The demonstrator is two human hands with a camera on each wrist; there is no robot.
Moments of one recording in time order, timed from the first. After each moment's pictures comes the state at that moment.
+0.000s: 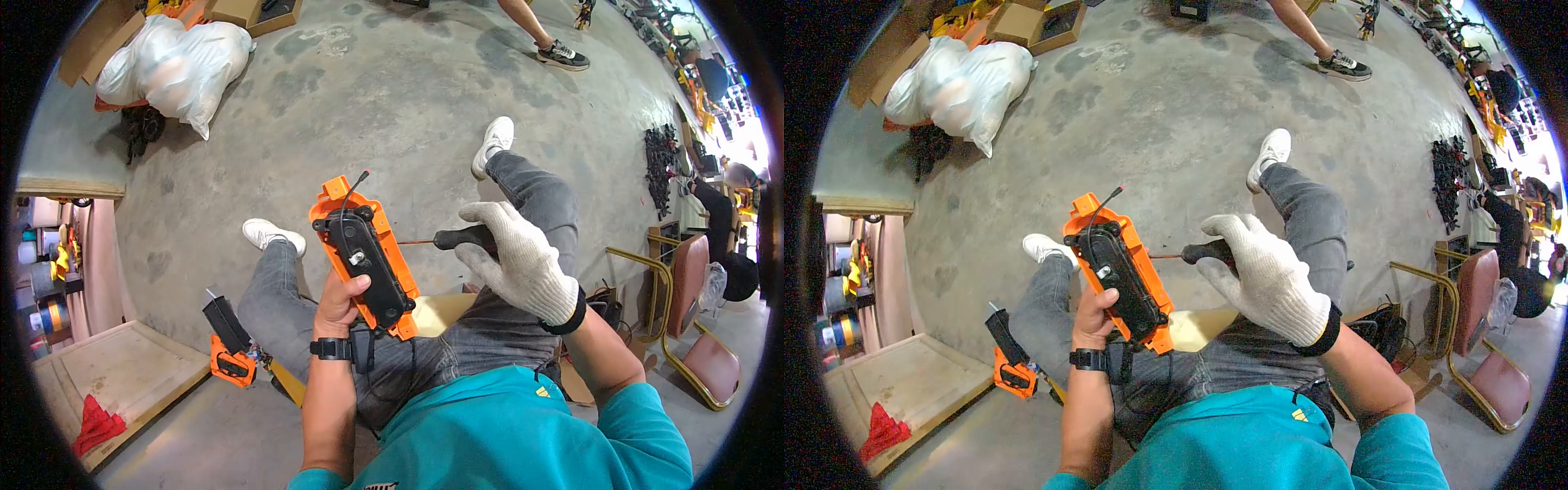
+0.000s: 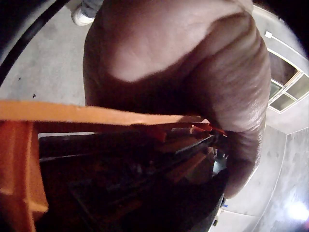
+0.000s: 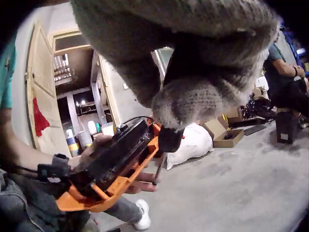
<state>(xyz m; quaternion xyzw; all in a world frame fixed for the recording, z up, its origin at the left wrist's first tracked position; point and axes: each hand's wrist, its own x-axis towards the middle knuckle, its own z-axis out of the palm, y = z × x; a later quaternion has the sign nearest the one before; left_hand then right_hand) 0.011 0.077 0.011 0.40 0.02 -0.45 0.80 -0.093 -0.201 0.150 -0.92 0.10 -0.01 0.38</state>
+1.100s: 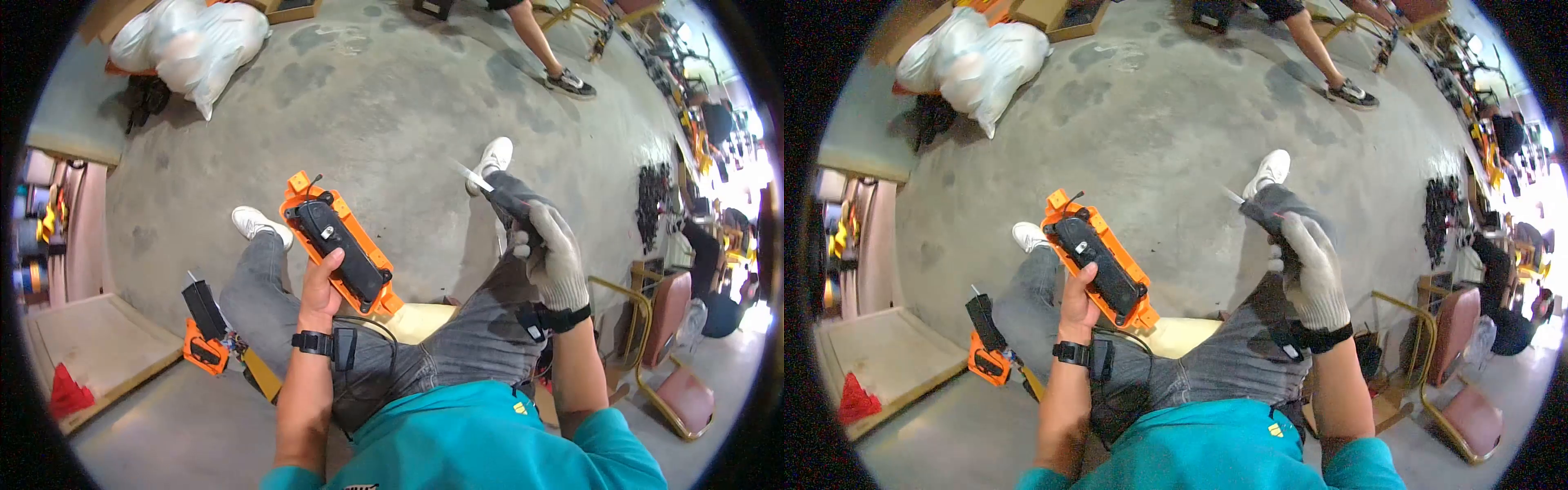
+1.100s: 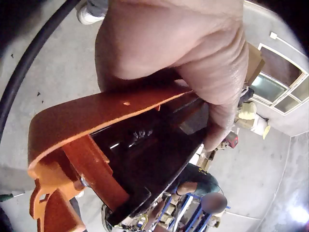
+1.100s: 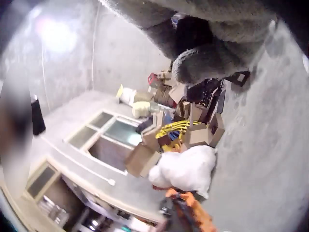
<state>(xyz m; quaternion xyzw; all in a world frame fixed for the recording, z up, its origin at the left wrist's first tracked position) 0.012 0.066 -0.016 0.37 0.09 -0.32 0.87 -0.114 -0.270 0.118 -0.47 0.37 -0.09 0.80</state>
